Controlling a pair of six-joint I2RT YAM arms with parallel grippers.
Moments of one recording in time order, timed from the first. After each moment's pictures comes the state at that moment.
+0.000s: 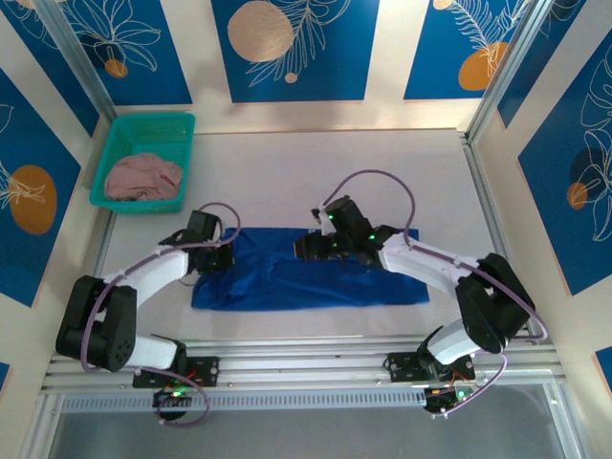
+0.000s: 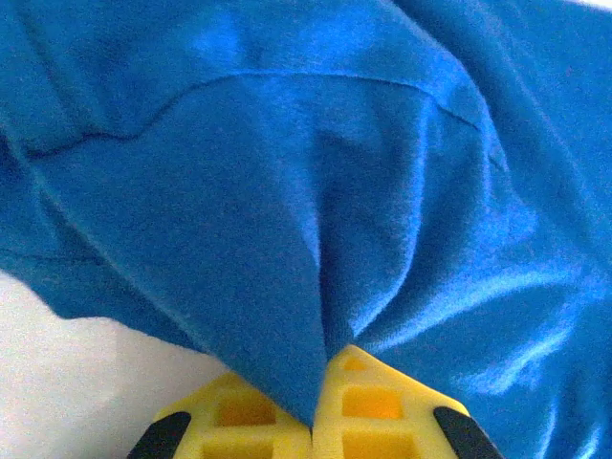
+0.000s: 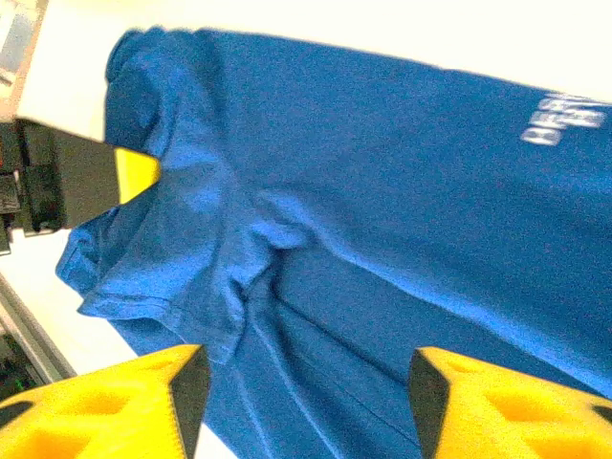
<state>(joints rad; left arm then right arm) -0.25 1.38 0.70 -0.43 0.10 -0.42 0.68 1.45 0.89 -0.24 -0.28 0.53</state>
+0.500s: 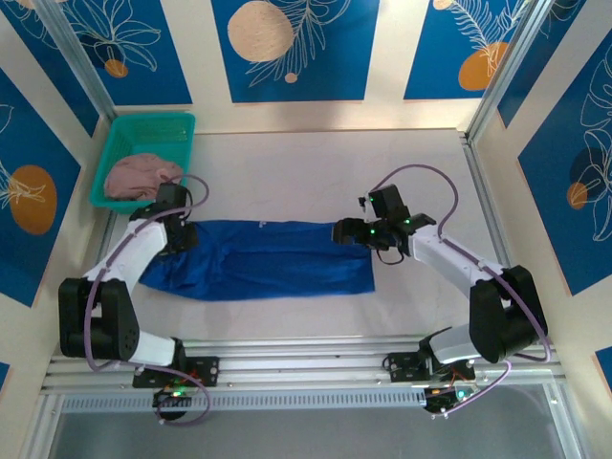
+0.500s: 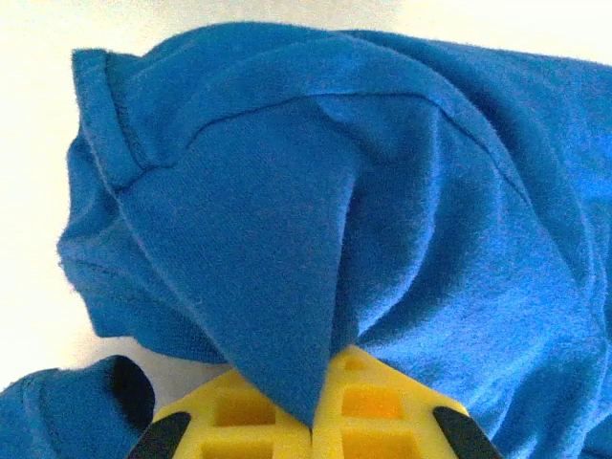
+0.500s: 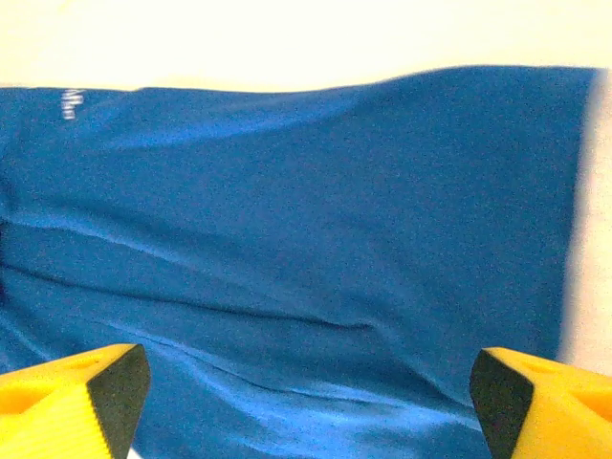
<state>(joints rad) -0.06 1.42 0.99 -0.80 -0.23 -0.31 0.39 1.39 0.89 -0.47 -0.24 0.46</state>
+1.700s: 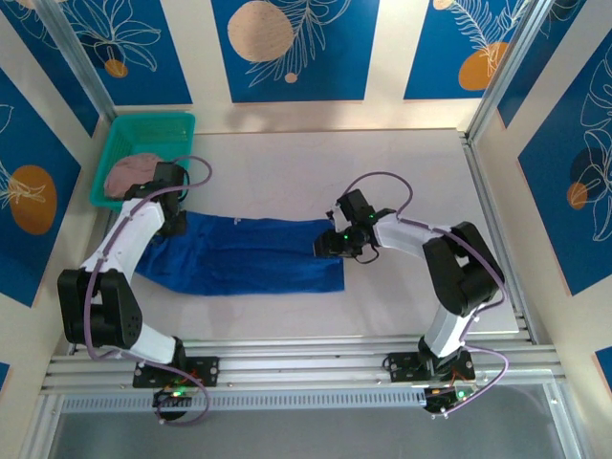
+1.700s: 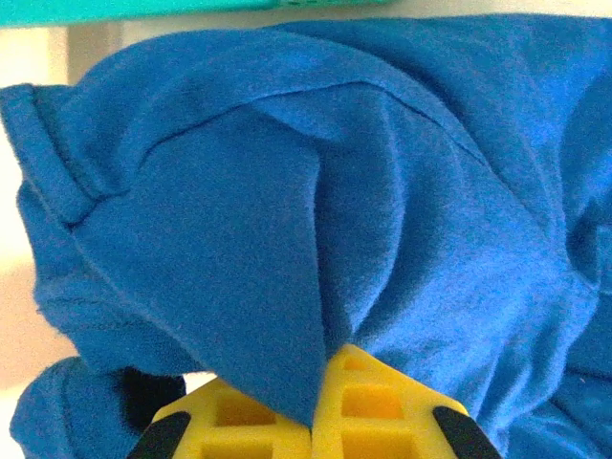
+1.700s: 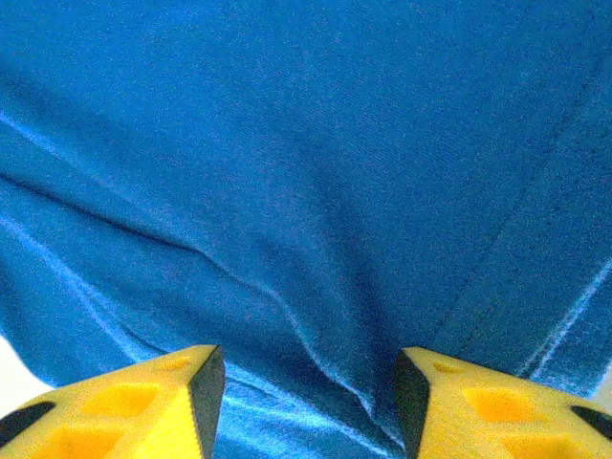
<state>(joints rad) -0.06 1.48 1.20 -0.99 -0.40 -0.07 0.50 1.74 0.99 -0.41 -0.39 0.42</state>
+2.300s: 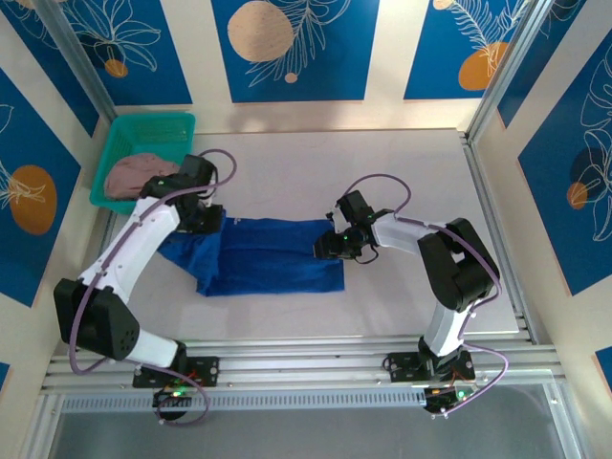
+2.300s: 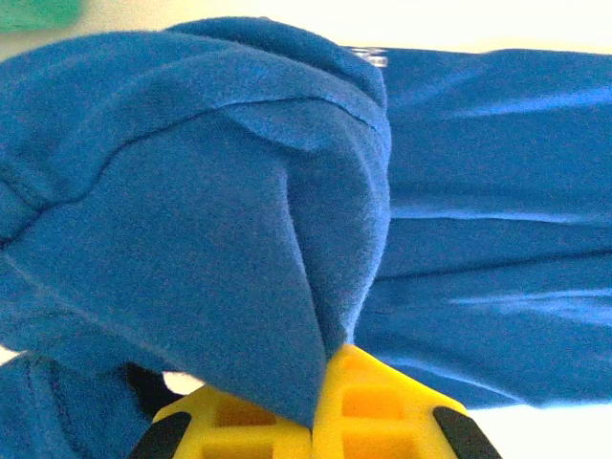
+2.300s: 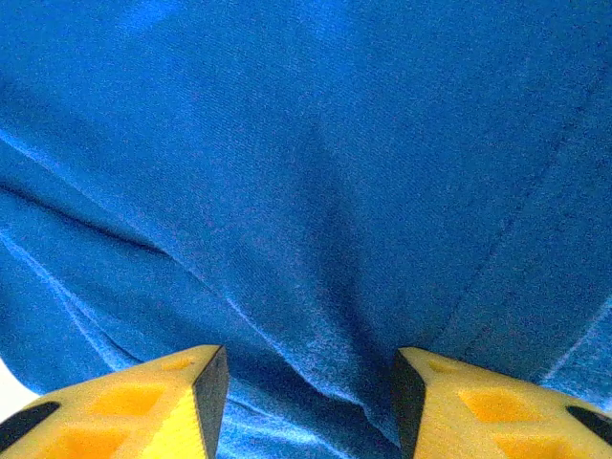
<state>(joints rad) -0.33 1.44 1.34 -1.12 -0.07 -0.27 0.50 1.77 0.99 -0.39 -0.42 0.42</state>
